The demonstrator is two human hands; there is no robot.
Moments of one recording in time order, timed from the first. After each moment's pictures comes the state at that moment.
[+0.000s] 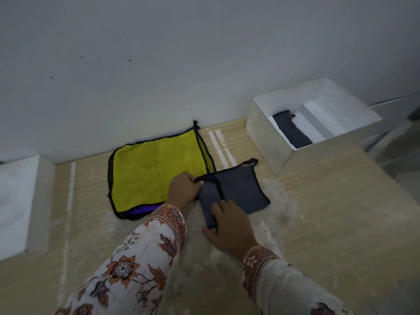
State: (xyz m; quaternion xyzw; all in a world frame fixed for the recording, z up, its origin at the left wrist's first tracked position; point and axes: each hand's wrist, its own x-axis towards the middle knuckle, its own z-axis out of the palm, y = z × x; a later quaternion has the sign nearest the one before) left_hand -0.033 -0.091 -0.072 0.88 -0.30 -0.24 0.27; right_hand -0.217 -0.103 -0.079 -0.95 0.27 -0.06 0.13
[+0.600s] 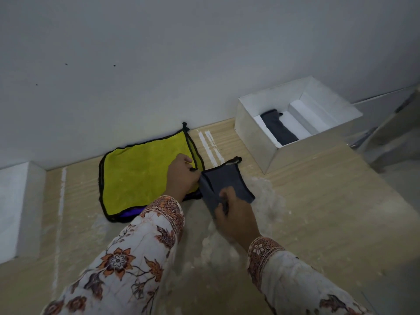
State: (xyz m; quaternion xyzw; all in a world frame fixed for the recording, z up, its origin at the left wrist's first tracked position) left_hand -0.049 -0.119 -0.040 0.85 -0.33 -0.18 0.37; right_hand -0.242 -0.128 -0.062 -0.85 0.37 -0.20 0.32
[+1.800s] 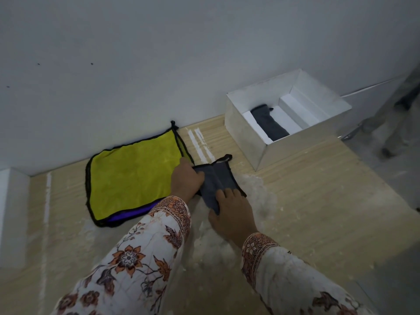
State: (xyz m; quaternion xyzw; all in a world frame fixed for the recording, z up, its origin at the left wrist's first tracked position) left_hand -0.080 -0.142 -0.048 0.88 -0.34 -0.20 0.27; right_hand -0.247 -0.144 -0.074 -0.92 0.37 -0.07 0.13
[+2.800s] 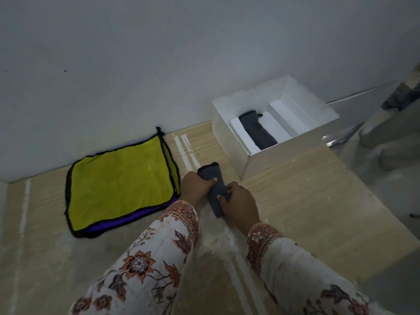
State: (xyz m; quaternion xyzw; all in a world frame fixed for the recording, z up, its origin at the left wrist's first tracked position) left_hand -0.125 -0.200 -0.068 0.86 -0.28 -0.32 0.26; right_hand -0.270 -0.220 -0.071 -0.80 0.50 -0.09 0.32
